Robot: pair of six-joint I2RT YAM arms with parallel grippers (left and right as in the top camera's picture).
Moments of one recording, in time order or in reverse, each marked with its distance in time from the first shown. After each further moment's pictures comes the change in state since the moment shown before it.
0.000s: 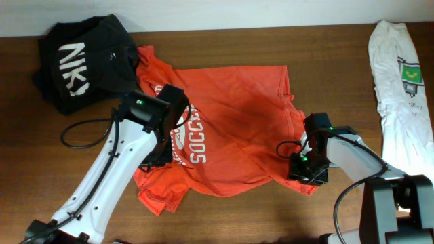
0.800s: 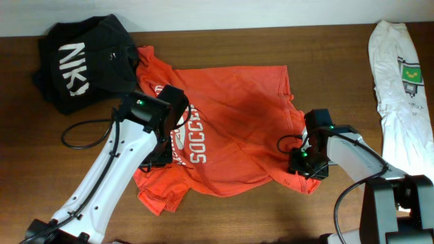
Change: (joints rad) left arm 0.000 0.000 -0.006 0.001 0.000 0.000; right arm 0.000 0.000 0.012 0.062 0.037 0.000
